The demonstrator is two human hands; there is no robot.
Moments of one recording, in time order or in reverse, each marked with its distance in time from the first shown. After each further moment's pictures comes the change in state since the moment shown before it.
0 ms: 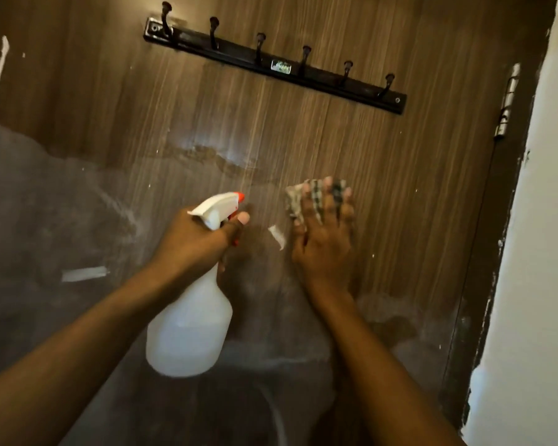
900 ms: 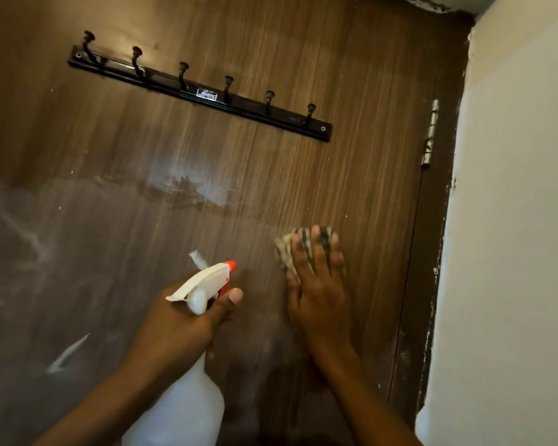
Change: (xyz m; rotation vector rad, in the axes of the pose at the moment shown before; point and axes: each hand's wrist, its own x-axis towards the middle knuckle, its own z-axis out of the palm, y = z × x) left_hand -0.070 0.028 0.112 -0.067 0.030 -0.088; right_hand -0.025 0.120 -0.035 -0.032 -0.060 -0.105
